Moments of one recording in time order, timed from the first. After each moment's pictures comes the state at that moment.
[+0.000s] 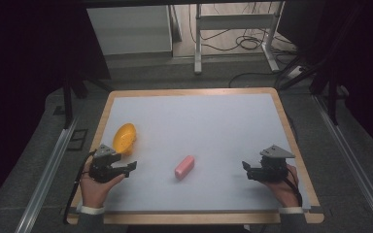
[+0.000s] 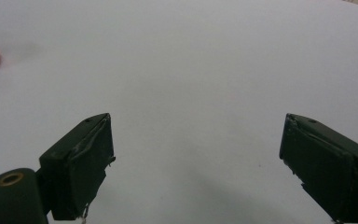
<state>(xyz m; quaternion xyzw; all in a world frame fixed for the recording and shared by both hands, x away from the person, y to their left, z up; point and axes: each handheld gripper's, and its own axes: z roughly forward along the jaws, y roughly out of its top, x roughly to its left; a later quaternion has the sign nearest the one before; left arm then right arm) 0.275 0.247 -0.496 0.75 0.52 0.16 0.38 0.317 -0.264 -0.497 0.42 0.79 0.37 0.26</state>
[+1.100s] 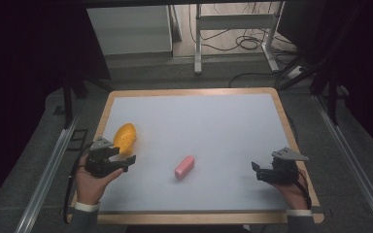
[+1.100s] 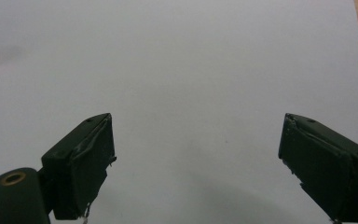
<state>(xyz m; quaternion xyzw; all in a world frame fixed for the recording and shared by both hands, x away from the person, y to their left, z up) 0.272 0.237 -0.449 0.76 0.51 0.17 0.38 0.310 -0.290 -0.496 0.45 0.77 0.37 0.26</state>
